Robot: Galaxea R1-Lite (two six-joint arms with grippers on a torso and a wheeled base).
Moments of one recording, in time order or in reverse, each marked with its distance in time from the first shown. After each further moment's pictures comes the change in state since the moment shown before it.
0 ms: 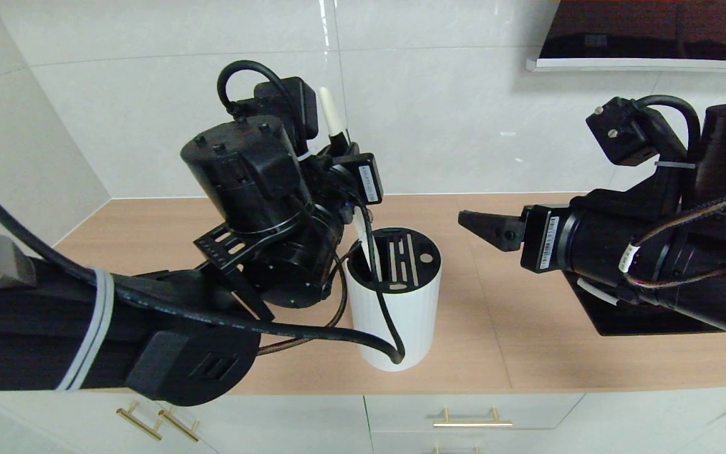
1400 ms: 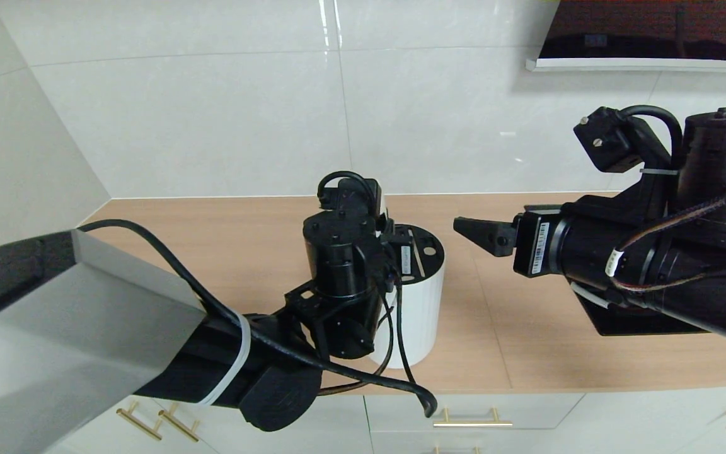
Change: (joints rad) left arm -0.031 0.193 0.048 -0.011 -0.001 -0.016; right arm 0.000 0.020 0.000 -0.002 0.001 0.000
